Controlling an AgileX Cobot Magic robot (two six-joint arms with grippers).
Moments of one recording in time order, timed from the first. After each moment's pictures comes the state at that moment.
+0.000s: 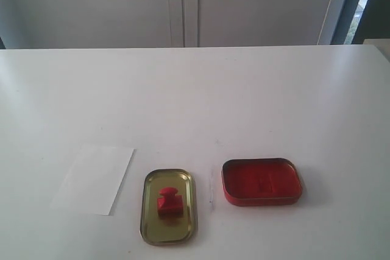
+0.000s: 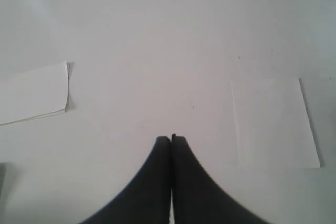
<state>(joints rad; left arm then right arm) -0.04 0.67 -0.80 -0.06 0.87 0.21 -0.13 0.01 0.00 0.00 0.35 0.20</state>
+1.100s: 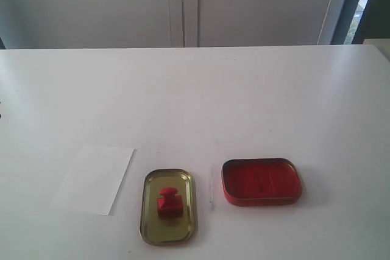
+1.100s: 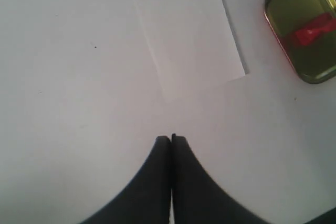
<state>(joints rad) -0.22 1.19 -1.11 -0.15 1.21 0.35 -0.13 0.01 0.00 0.00 0.35 0.20</state>
